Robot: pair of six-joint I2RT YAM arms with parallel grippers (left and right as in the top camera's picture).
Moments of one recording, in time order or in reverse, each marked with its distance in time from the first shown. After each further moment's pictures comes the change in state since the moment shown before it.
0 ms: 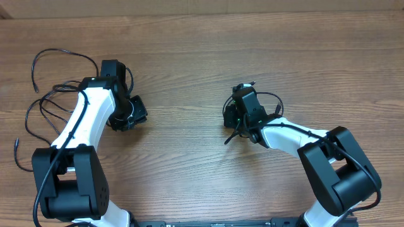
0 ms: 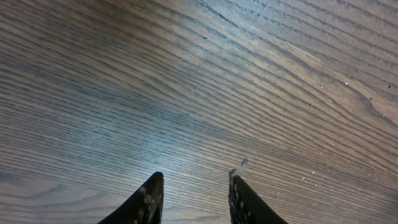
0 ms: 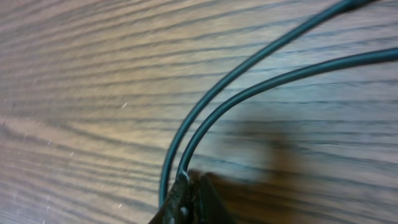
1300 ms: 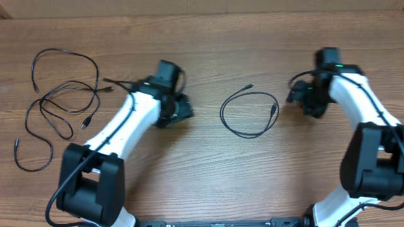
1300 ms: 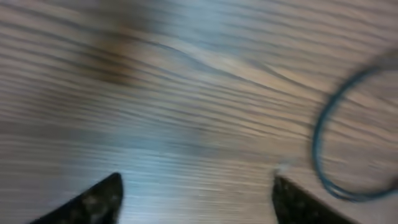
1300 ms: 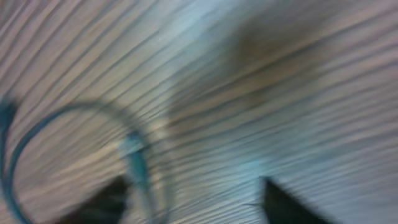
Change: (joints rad) left arm -0.381 0.000 -0.002 0.193 0.000 -0.232; right arm -0.615 0.032 0.467 -0.946 -0.109 -0.004
